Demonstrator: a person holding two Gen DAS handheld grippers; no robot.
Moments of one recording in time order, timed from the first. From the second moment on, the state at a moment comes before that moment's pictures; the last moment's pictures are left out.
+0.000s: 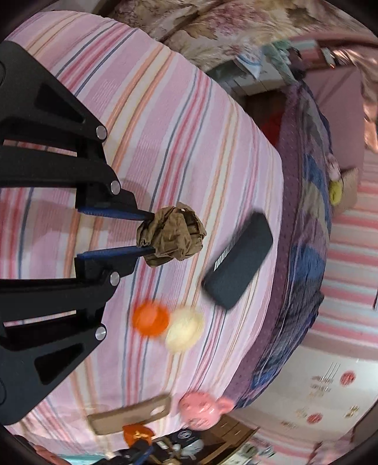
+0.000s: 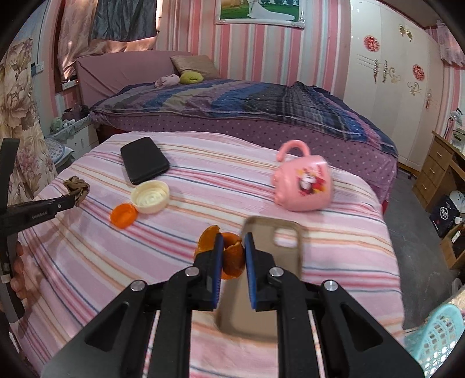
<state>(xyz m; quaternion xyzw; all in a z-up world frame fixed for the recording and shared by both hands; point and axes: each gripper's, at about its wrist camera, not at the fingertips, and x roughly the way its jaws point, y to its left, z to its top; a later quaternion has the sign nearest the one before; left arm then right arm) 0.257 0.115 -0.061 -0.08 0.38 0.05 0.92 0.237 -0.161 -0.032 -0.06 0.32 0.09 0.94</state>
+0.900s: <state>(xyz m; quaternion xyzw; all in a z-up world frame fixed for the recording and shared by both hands) 0.171 -0.147 -0.022 -0.05 0.36 -0.13 0.92 0.118 -0.400 -0.005 0.00 0.30 -0.04 0.95</state>
